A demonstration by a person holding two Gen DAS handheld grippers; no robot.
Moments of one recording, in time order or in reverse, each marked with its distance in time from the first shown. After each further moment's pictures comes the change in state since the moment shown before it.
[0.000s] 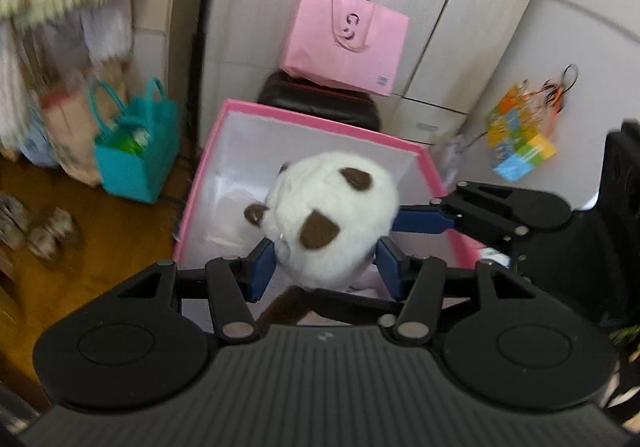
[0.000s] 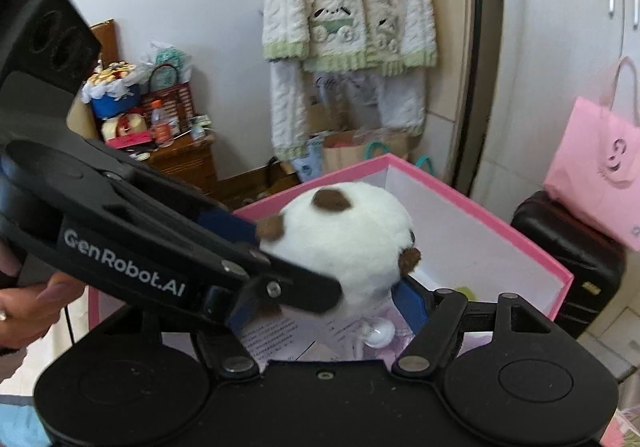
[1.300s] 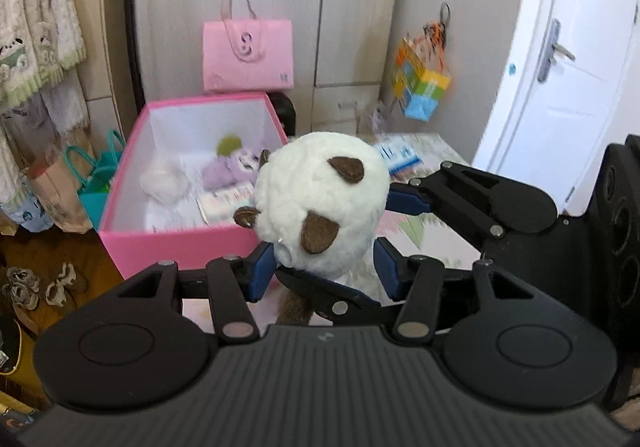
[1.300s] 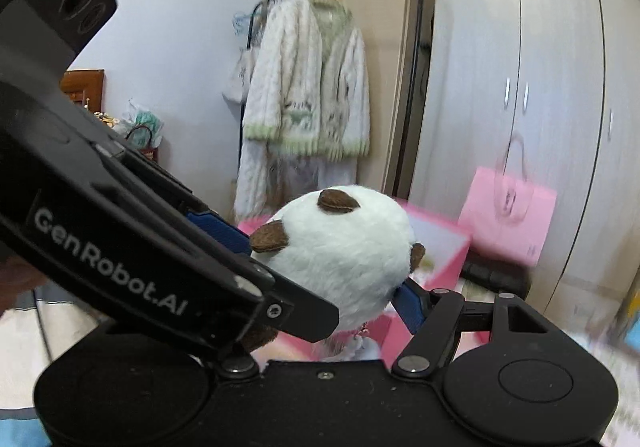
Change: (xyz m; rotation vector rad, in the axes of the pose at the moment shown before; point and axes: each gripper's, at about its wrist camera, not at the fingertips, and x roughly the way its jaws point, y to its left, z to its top) left arm -0.173 -0.121 -0.139 0.288 -0.069 -0.075; right arm -0.159 0.185 -0.125 -0.035 -0.323 -0.329
